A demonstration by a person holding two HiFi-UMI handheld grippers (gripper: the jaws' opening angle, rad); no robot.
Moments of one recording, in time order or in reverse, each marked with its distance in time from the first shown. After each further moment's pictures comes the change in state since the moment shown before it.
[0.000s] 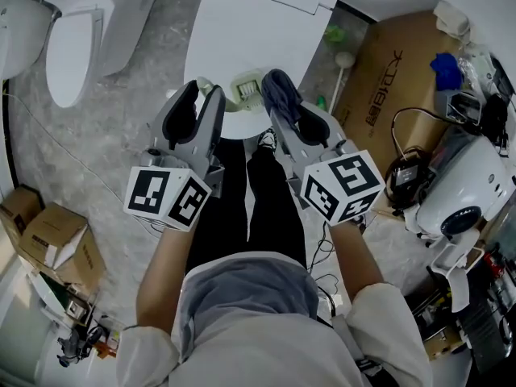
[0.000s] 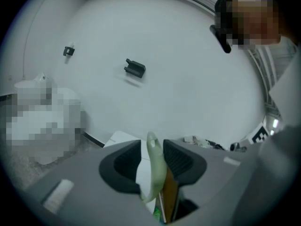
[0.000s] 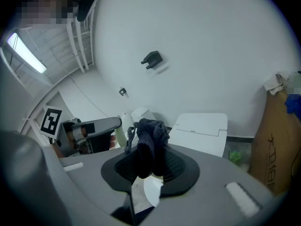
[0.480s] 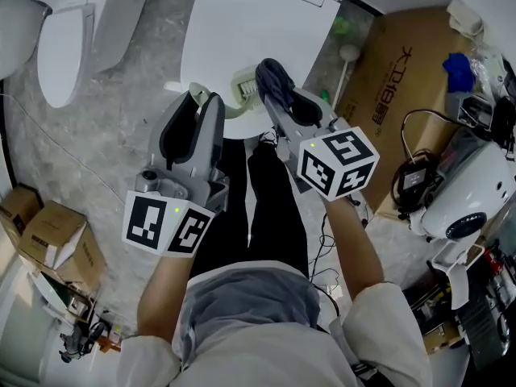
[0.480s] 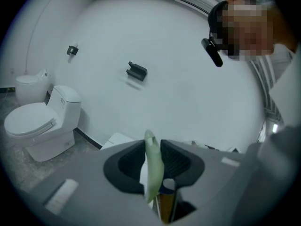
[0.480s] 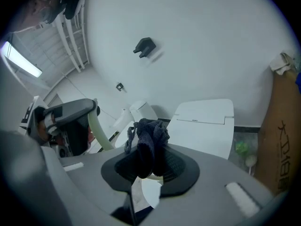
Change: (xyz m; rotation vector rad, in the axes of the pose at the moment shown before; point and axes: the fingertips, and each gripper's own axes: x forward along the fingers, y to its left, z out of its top) left arm 0.004 0.004 -0.004 -0.032 -0.057 -0.016; right arm 0.063 -0.034 -0.040 0.054 0.070 0.029
